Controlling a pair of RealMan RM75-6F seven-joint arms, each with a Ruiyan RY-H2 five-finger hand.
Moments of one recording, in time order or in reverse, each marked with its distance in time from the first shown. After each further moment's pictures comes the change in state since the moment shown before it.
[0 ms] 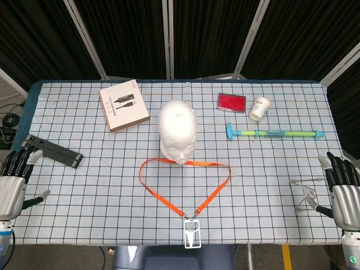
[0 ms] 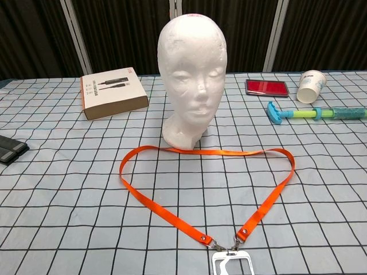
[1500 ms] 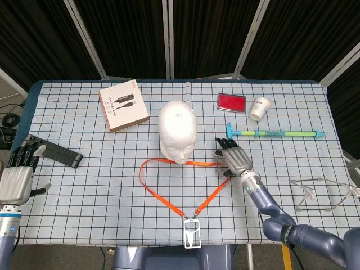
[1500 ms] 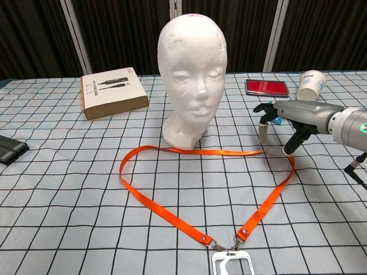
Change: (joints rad) left arm -0.080 -0.095 -0.053 0.137 -0.198 -0.171 0.066; right arm 0.636 -0.523 0.134 0.427 0.378 -0.800 -0.123
